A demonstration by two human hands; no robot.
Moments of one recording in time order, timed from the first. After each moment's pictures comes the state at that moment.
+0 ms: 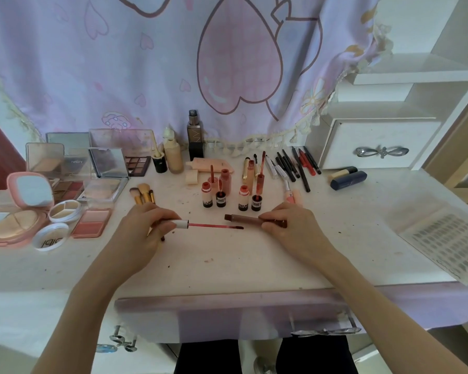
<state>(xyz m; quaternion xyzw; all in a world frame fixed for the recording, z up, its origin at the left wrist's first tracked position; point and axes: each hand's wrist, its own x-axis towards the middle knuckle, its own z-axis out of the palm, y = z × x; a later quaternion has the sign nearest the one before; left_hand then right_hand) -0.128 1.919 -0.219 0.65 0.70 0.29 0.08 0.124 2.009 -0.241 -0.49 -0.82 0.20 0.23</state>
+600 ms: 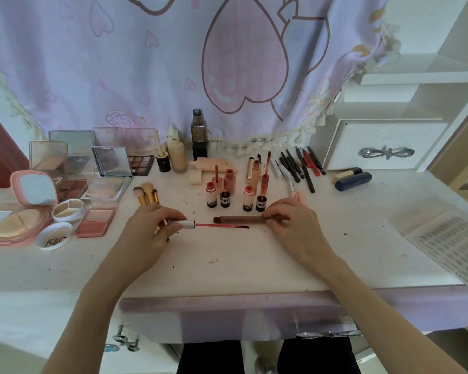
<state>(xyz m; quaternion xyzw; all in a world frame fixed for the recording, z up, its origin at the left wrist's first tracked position) -0.127 1.924 -0.225 0.64 0.70 0.30 0.08 0.114 2.008 -0.245 -0.47 -0.80 0.18 0.33</state>
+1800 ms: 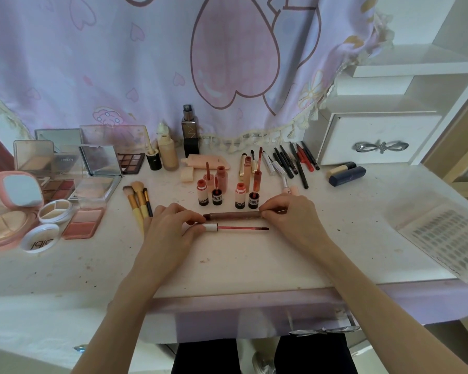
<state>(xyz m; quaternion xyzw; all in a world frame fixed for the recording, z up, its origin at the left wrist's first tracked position) -0.095 1.950 -0.255 0.63 0.72 0.27 0.04 0.120 2.023 -0.239 -0.52 -0.76 0.25 0.31</state>
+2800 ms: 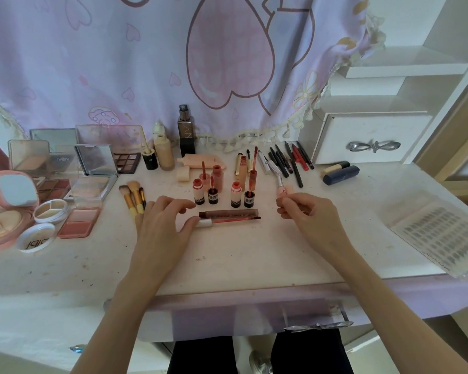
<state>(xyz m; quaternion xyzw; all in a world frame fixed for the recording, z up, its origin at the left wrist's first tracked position) -0.087 1.940 -0.245 0.61 0.72 0.32 0.00 0.148 2.003 -0.230 -0.51 -0.69 0.32 0.41</state>
